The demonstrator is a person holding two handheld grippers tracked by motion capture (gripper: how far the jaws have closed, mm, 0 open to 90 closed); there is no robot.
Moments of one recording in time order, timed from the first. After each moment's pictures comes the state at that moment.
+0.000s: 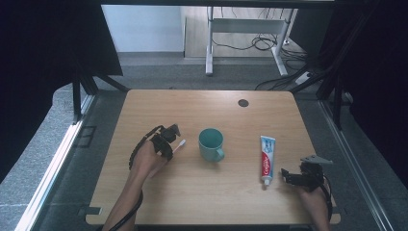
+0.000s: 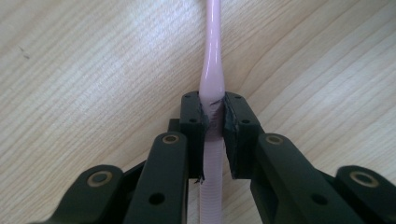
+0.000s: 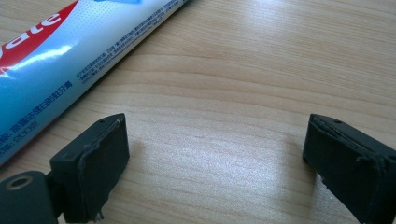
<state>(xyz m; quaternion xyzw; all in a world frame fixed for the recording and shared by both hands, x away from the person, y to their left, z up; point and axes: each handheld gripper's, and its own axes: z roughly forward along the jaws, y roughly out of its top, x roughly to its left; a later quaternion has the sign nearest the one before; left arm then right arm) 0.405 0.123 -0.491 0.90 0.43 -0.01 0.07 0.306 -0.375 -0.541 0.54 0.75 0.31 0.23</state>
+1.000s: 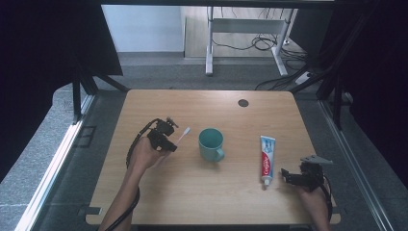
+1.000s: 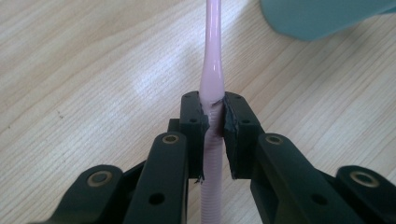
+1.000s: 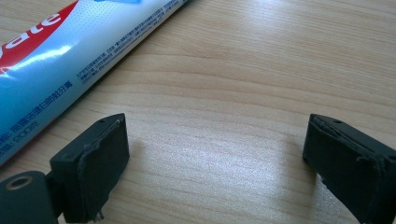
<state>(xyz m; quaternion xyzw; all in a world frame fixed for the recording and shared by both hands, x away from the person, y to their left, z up) 0.398 0.131 -0.458 0.89 0.41 0.02 0.20 0.306 -0.375 -0.541 0.54 0.75 0.31 0.23</state>
